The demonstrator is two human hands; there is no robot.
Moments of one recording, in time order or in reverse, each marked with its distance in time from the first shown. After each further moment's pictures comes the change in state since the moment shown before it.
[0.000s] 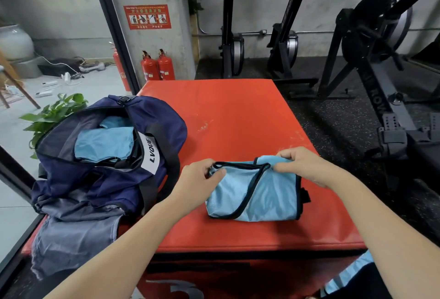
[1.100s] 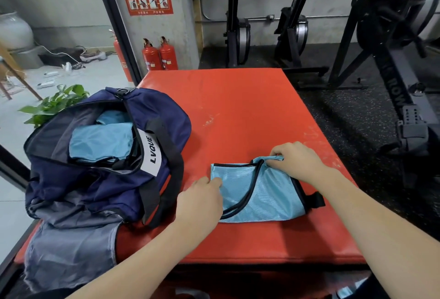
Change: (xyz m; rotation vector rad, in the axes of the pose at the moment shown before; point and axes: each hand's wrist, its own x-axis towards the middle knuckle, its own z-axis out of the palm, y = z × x) left_hand -0.011 -0.026 0.029 0.653 -0.040 -0.076; right_hand 0.076 0.019 0.022 -0.808 0.219 -0.027
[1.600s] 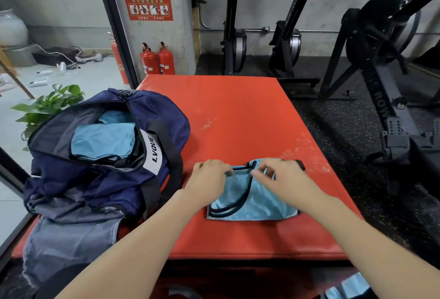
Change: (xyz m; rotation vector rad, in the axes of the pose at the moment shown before) left_hand 0.060 -0.007 0.015 -0.133 -0.119 0.257; right_hand -0.066 -0.045 -0.002 0.282 0.107 -0.079
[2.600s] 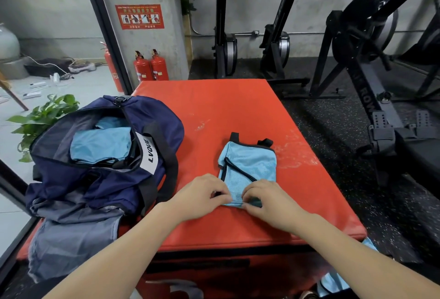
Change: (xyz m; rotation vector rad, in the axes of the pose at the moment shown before) left_hand -0.045 -0.002 -0.004 -0.258 -0.067 0.290; right_hand -0.042 0.019 0.046 -0.044 -0.078 -0.256
